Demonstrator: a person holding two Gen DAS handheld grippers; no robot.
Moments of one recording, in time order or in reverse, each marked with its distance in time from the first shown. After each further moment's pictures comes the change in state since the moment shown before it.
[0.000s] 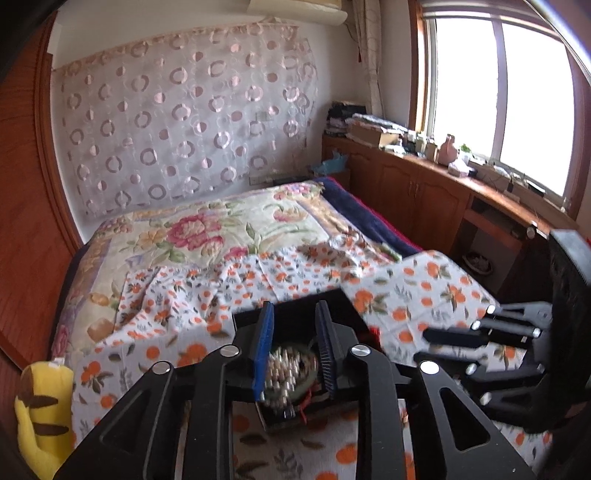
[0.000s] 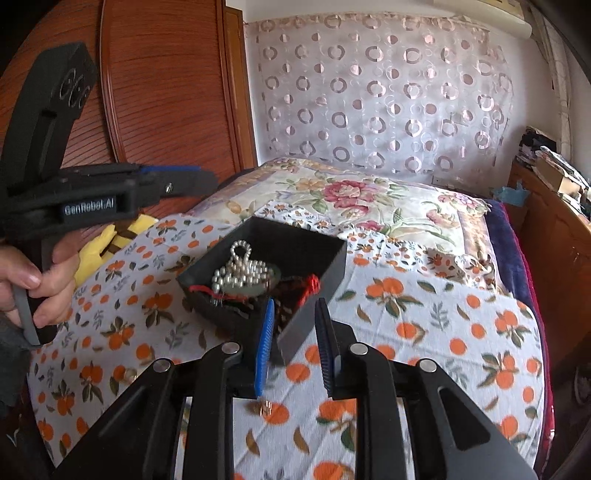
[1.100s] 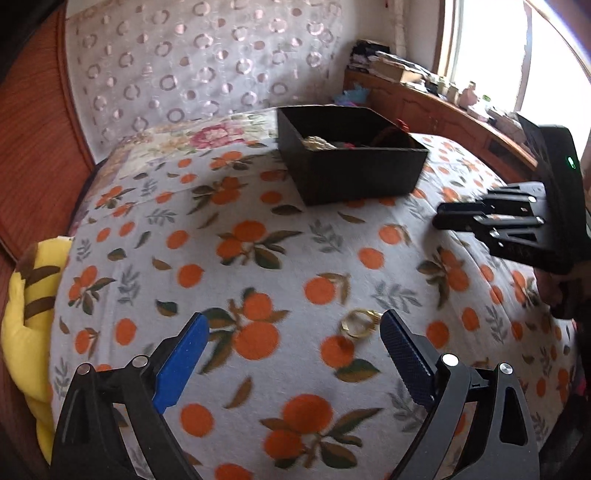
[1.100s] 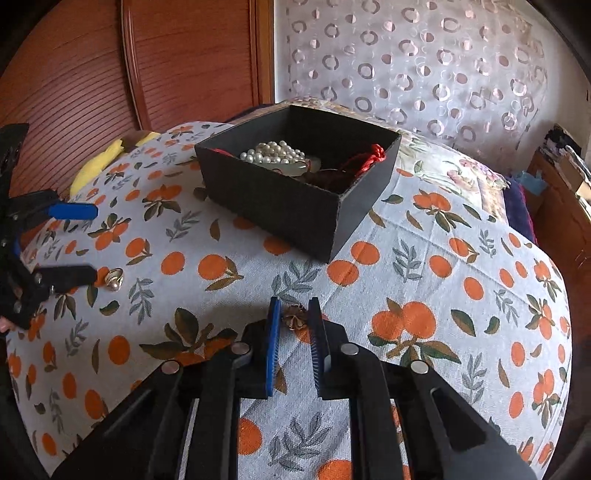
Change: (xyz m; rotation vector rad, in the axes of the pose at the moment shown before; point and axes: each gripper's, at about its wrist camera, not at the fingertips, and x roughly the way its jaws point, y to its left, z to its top) left arm -0.037 0.016 -0.158 -0.061 0.251 0.041; right arm 0.042 0.036 -0.063 -0.108 0.219 0.011
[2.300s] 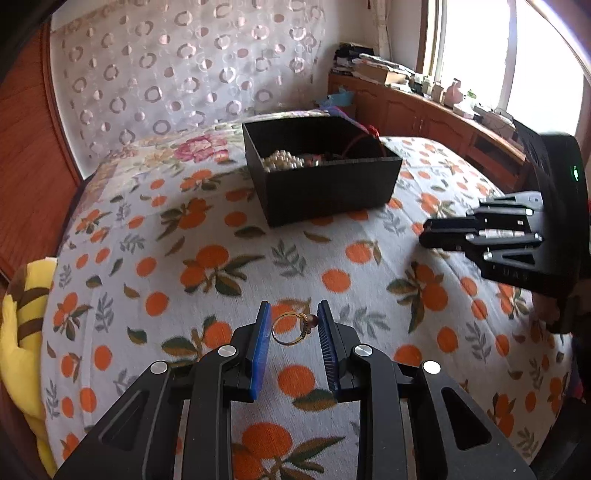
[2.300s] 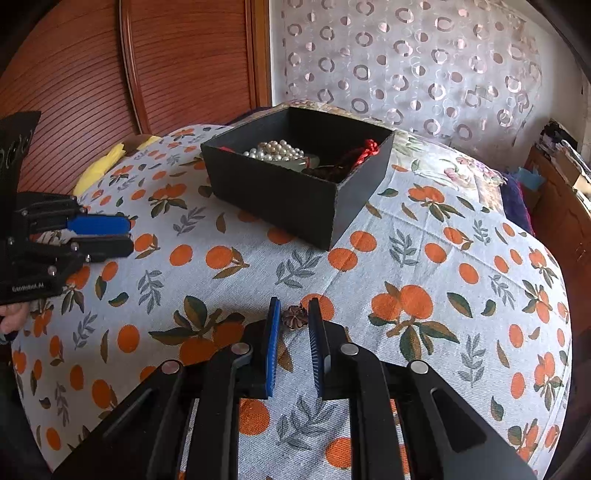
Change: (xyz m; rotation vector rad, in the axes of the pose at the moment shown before) left arm 0.004 -0.020 0.017 0.032 -0.032 -0.022; right arm -0.012 -0.001 -0.010 0.020 -0.016 0.000
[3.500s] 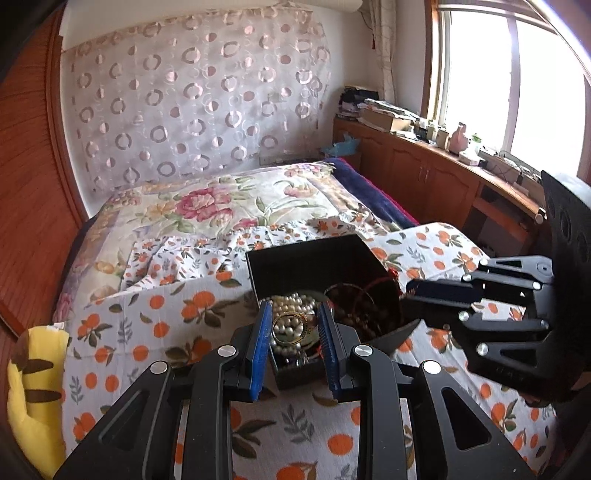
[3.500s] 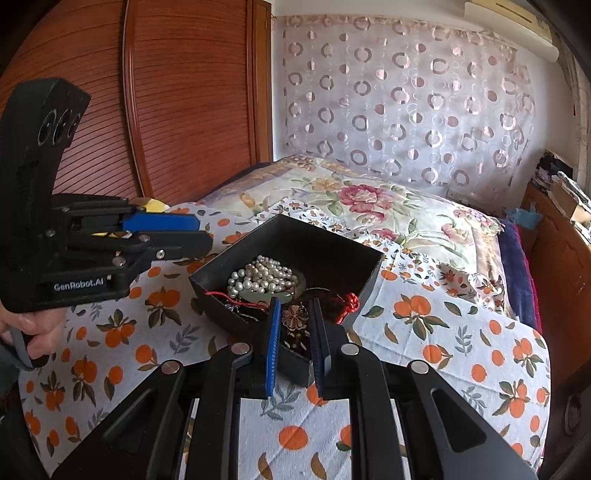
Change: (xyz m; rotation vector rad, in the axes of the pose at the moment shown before) left arm 0.009 0.007 0.108 -0.017 -0.166 0.012; right arm -0.020 -0.013 0.079 -0.012 -0.197 0.007
